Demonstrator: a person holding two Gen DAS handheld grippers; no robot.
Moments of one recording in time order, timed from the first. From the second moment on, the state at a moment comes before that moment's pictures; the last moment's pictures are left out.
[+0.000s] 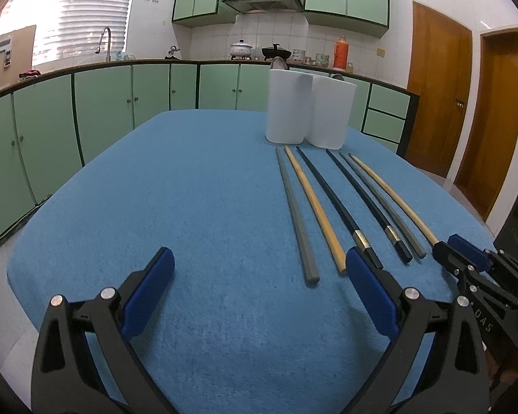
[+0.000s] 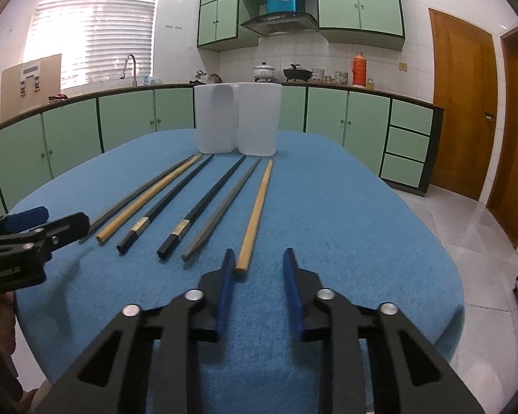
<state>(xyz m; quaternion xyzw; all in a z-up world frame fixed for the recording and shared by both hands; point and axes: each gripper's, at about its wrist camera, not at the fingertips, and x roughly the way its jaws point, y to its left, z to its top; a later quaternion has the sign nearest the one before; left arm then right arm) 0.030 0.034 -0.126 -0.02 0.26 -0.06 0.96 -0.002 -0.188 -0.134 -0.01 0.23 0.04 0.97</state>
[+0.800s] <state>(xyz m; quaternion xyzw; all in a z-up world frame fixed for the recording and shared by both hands) 0.025 0.010 -0.132 0.03 0.26 -0.08 0.96 -0.008 -0.186 -0.136 -0.01 0.23 0.06 0.97</state>
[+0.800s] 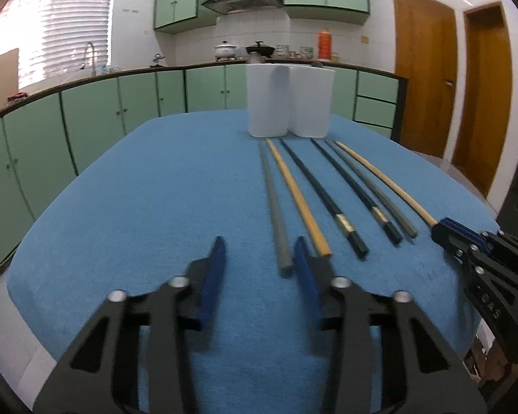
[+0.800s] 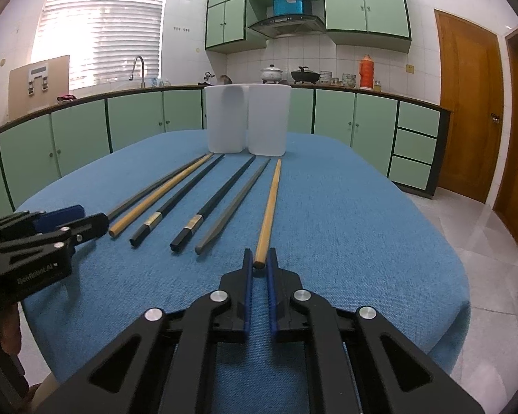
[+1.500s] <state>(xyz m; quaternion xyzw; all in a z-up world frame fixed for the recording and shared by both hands) 0.011 0.009 -0.105 0.03 0.22 -0.08 0.97 -0.012 -0.201 -0.120 -0.01 0.21 0.04 0.98</state>
